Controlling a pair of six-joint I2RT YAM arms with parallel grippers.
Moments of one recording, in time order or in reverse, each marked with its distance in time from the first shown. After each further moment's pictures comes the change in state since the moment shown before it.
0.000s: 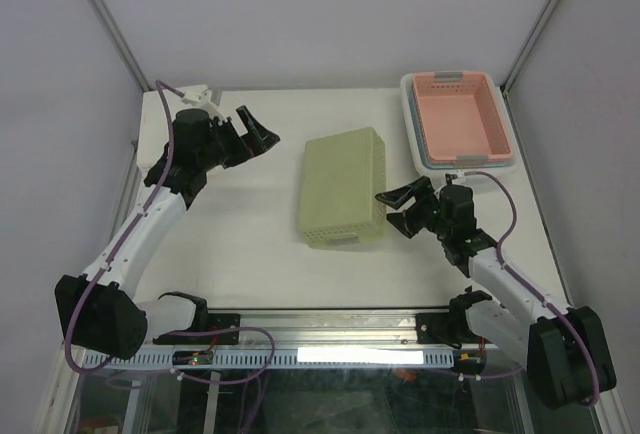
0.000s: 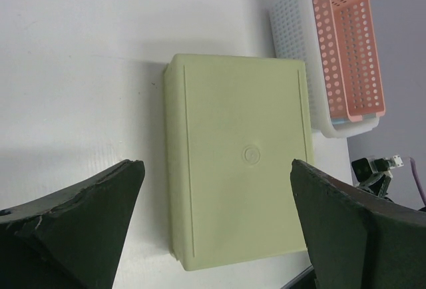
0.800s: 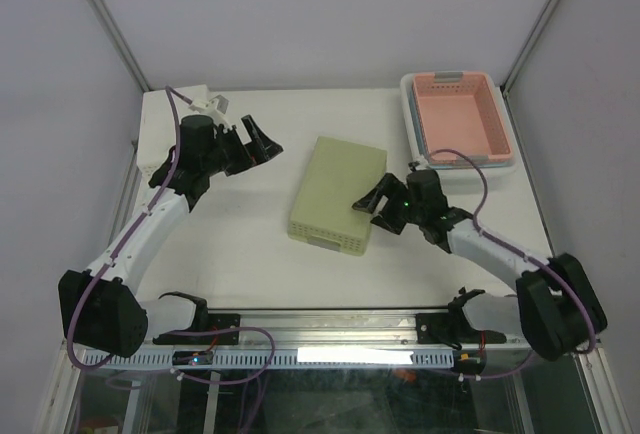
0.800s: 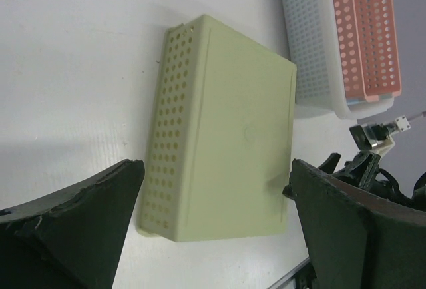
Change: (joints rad) left arm 0.000 0.013 -0.050 0.008 0.043 0.024; right arm 0.126 0.188 0.145 -0.165 0.065 -0.266
